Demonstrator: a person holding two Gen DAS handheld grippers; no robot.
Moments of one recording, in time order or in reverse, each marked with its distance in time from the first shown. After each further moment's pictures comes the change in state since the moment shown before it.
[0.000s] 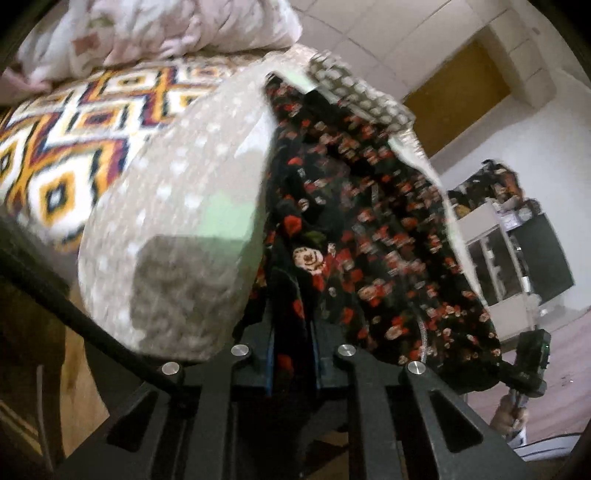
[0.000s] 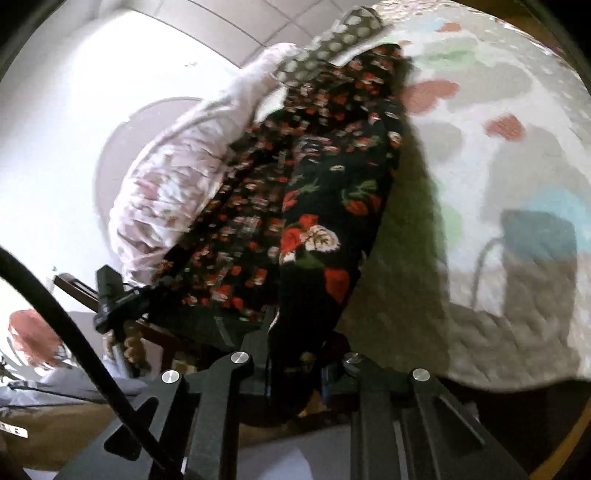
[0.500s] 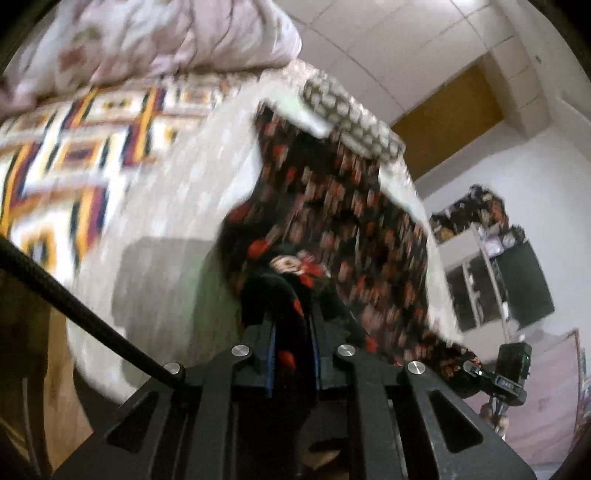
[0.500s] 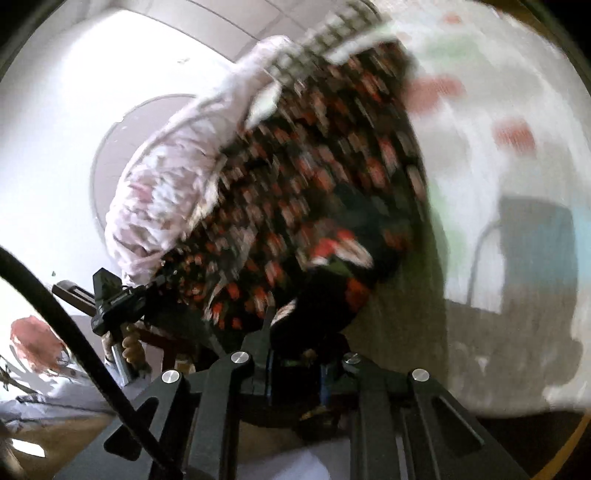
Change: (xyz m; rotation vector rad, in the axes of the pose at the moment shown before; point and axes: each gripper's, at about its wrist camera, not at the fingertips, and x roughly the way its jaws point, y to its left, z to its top) left arm -0.008 -0.013 0.095 -0.053 -0.074 -0.106; right arm -0.003 0.000 0.050 -0.010 0.007 0.023
